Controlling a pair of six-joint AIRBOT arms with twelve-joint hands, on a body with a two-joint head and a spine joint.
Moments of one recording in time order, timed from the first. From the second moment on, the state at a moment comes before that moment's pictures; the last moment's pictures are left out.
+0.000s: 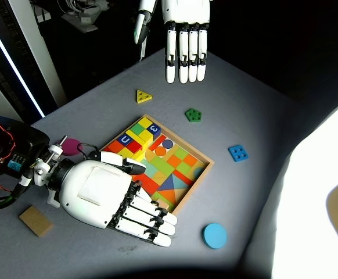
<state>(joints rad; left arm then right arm) -0.17 -0.45 0.72 3.00 -0.85 -1.91 -0.49 -1.32 1.16 0.90 0.70 -1.88</state>
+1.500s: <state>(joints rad) -0.17 -0.45 0.72 3.00 -0.85 -1.91 -0.49 -1.32 1.17 0.90 0.68 -1.86</state>
